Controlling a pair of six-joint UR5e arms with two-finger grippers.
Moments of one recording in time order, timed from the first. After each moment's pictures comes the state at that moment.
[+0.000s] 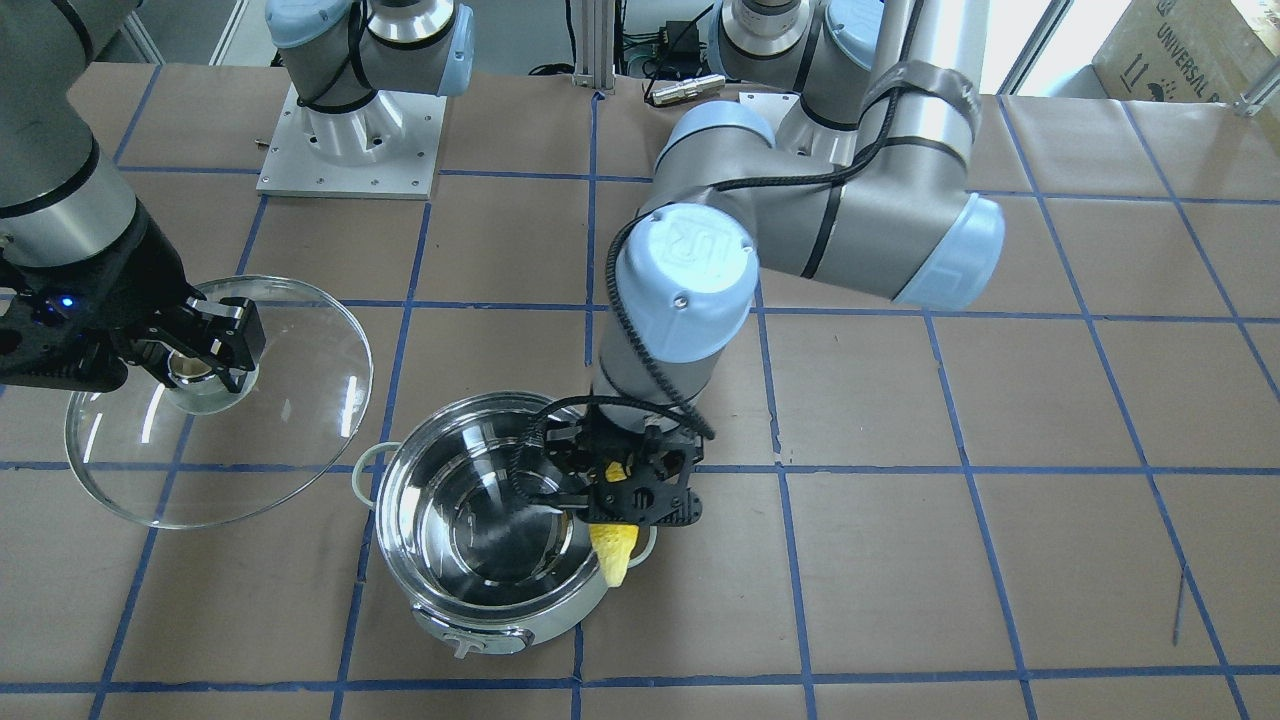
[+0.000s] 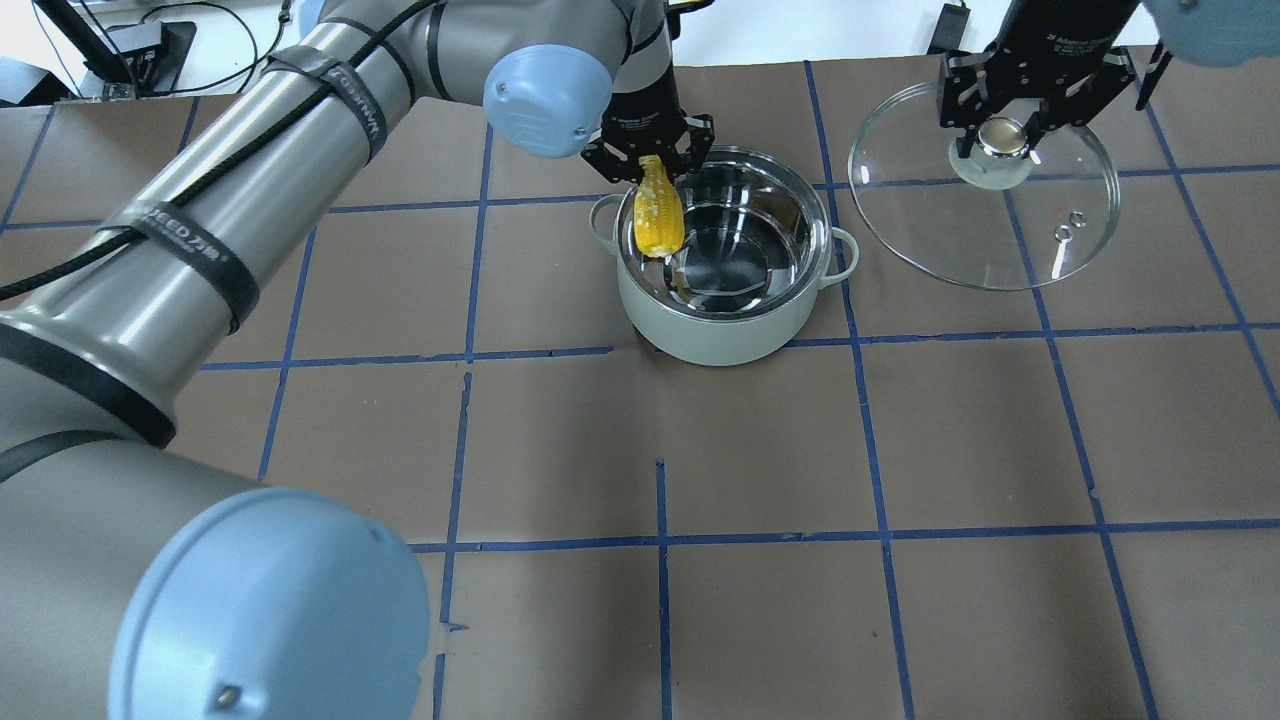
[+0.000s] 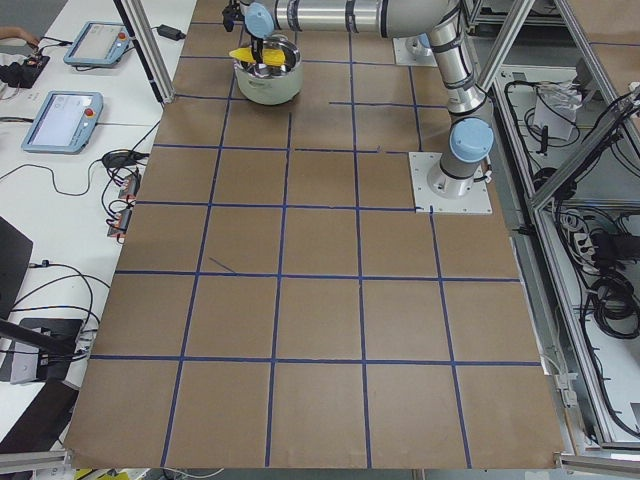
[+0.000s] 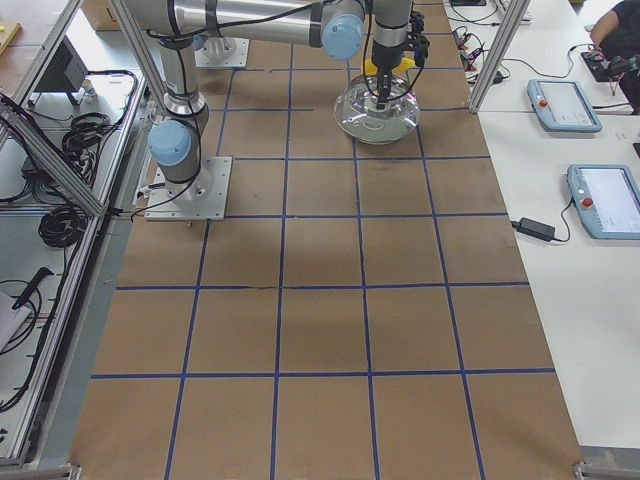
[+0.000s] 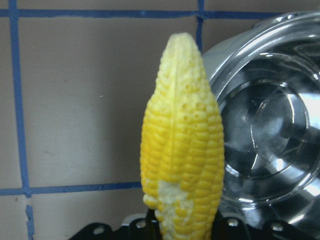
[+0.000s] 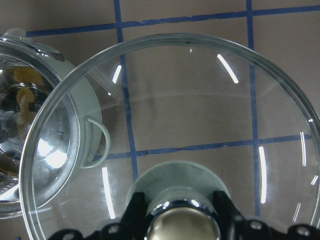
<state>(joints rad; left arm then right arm) -1.91 -2.22 -1.09 -1.33 1.47 -0.33 1.46 -1.38 1.42 -1.64 -1.59 -0.02</state>
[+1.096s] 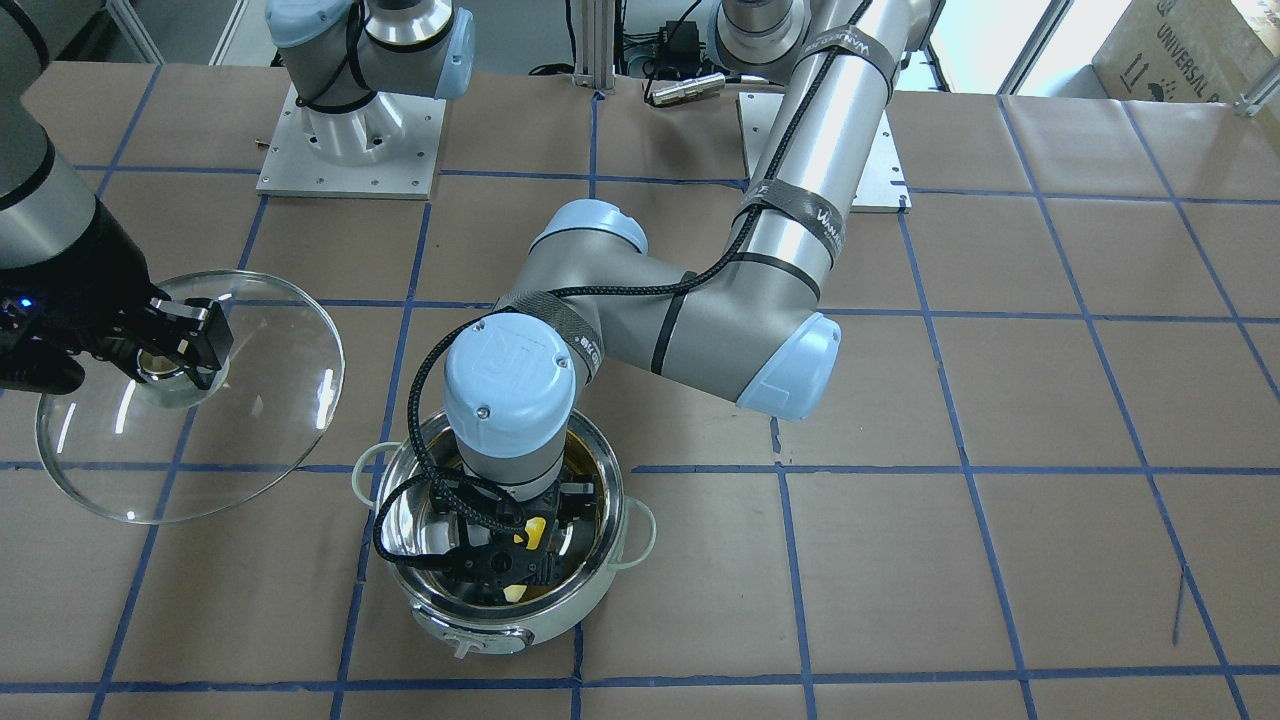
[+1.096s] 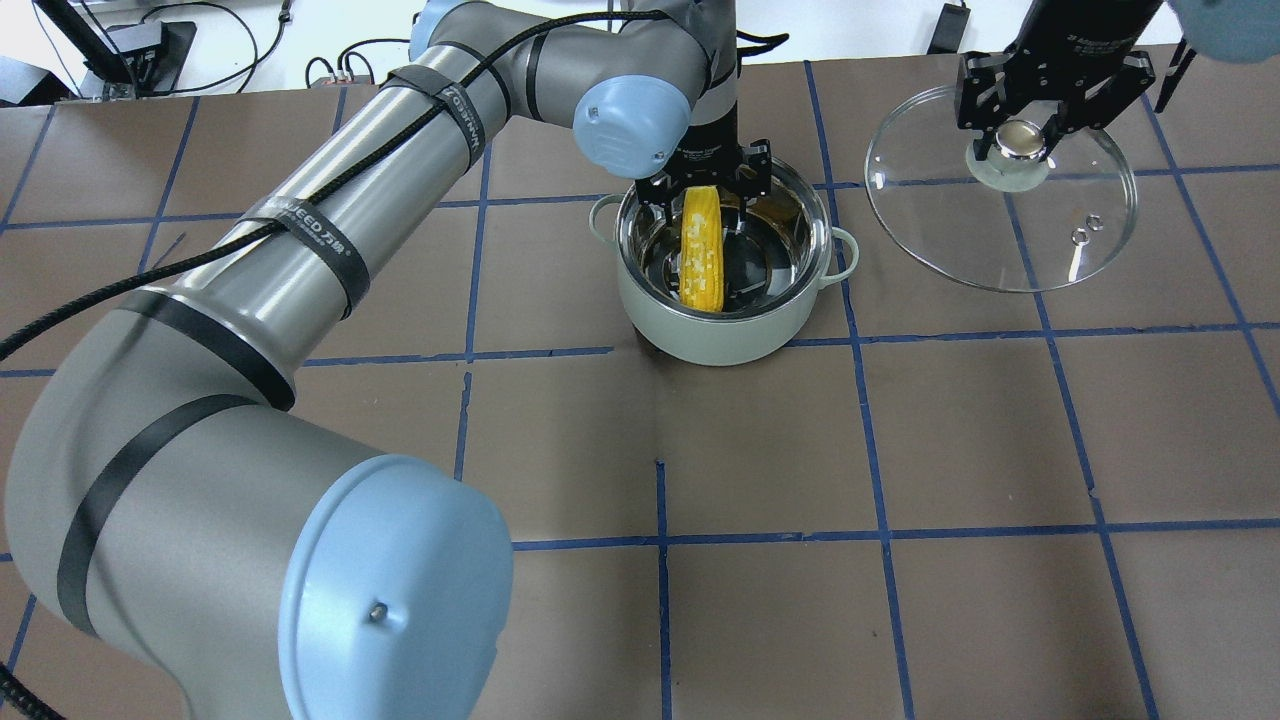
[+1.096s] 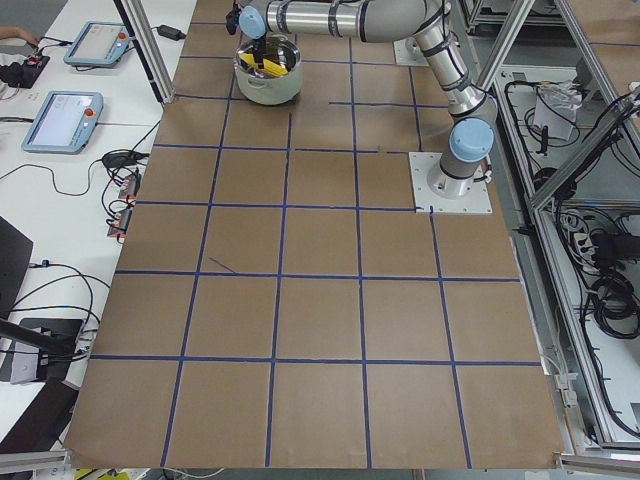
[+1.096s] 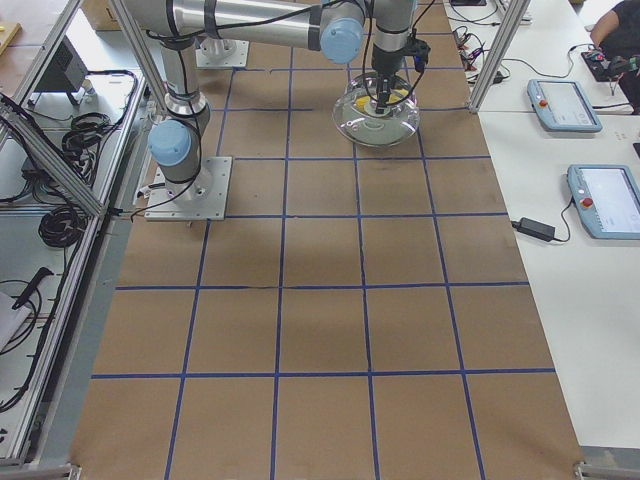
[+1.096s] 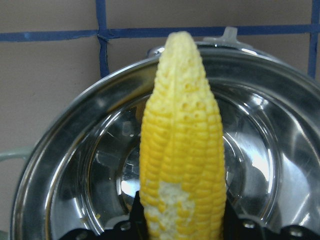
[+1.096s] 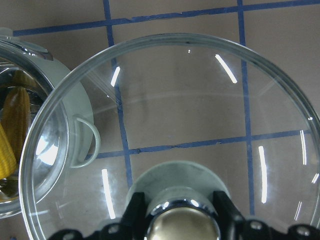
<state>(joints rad) -1.96 -2.32 -1.03 -1.36 1.49 -0.36 1.44 -1.38 1.42 -1.63 -1.60 -0.03</state>
